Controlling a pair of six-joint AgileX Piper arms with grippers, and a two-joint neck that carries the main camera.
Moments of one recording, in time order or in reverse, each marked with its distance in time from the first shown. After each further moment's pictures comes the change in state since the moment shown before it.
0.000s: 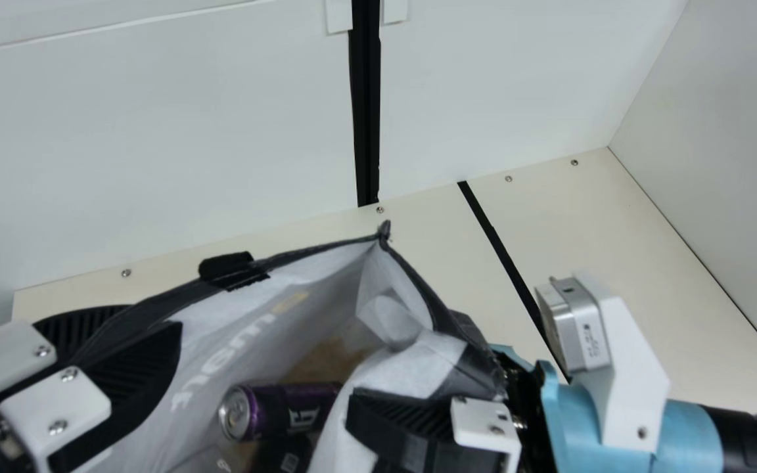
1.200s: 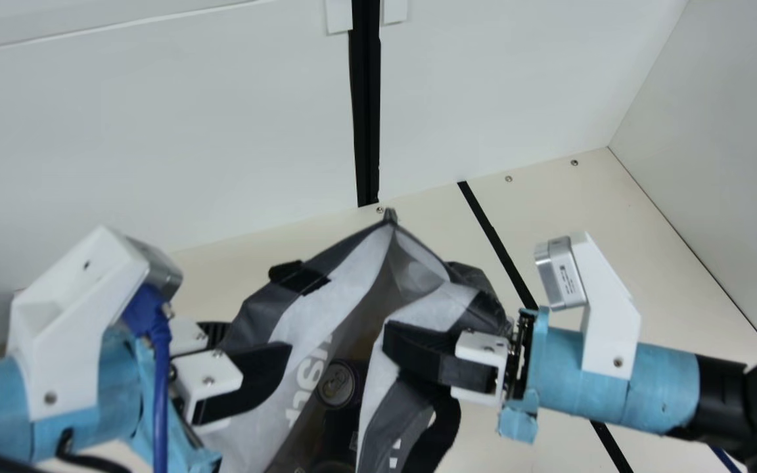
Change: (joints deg) left arm -0.2 14.9 0.2 -10.4 6.2 5.7; right arm -8.5 8.6 -1.9 -12.8 -0.9 -0.3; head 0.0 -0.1
